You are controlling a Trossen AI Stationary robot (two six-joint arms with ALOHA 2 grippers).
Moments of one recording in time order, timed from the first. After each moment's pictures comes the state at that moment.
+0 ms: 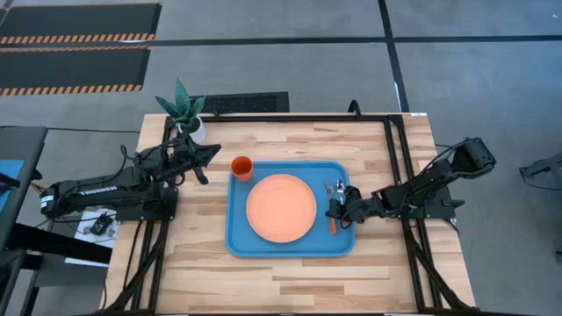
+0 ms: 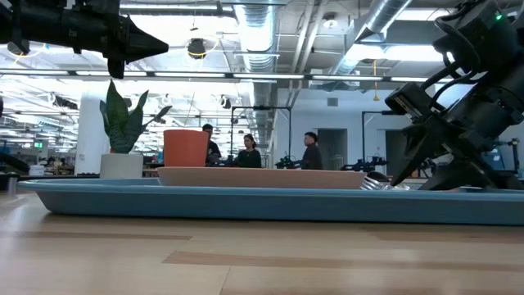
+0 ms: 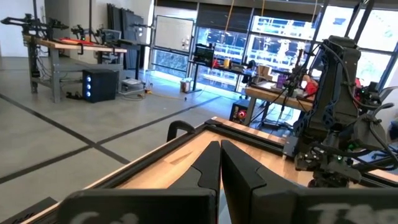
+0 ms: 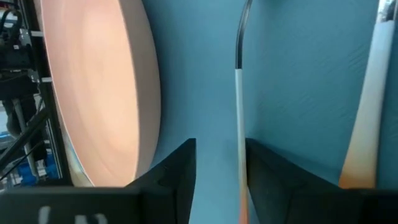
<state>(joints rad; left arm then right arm) 0.28 0.43 0.28 0.22 -0.19 -0.18 0.30 1.39 0.30 0.33 0.26 1.81</state>
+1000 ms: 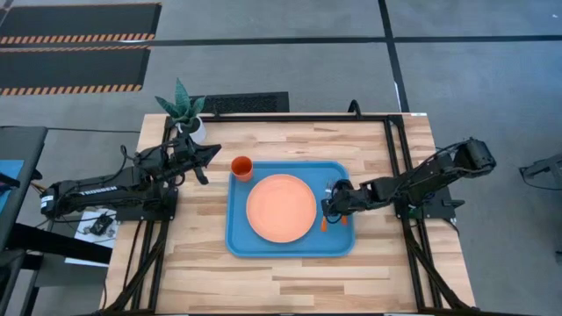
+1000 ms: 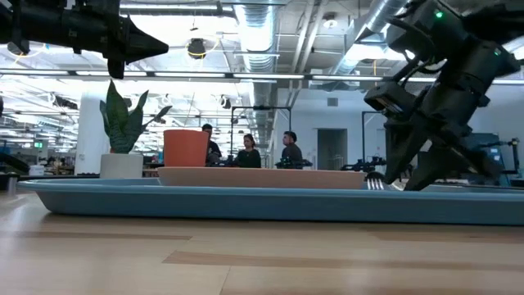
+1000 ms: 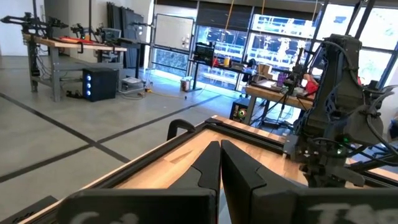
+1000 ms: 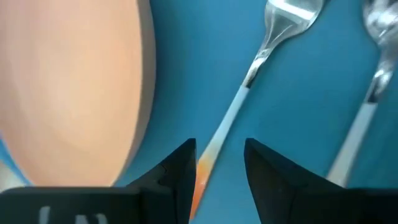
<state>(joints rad) 0.28 0.43 0.28 0.22 -0.19 -0.18 0.17 1.39 0.52 -0.10 0.13 1.51</state>
